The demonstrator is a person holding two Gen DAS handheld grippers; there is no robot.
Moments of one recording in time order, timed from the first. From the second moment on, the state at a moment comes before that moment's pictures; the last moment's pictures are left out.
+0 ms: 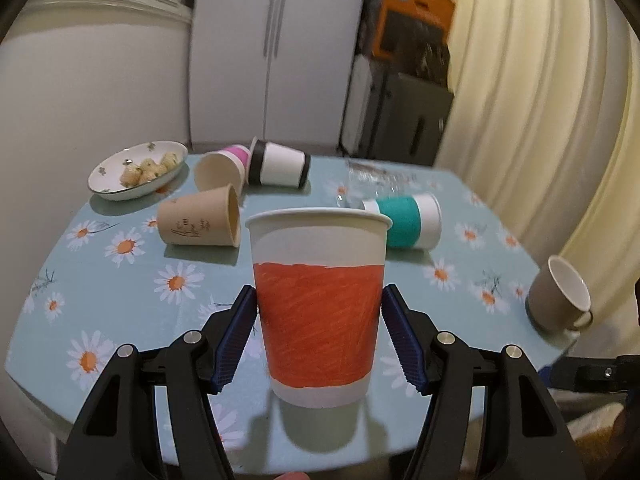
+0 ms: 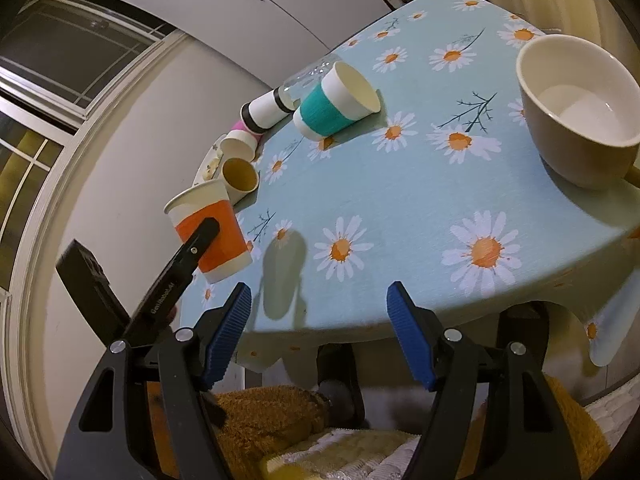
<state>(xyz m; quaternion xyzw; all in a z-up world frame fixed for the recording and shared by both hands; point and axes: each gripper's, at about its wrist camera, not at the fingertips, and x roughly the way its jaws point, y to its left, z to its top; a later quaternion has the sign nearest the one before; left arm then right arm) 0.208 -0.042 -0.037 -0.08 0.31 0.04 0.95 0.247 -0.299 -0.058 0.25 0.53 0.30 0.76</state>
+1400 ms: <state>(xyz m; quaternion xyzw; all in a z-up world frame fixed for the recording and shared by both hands) 0.177 -0.077 -0.122 0.00 0.10 0.15 0.98 0.248 -0.297 -0.066 0.24 0.54 0.29 0.75</state>
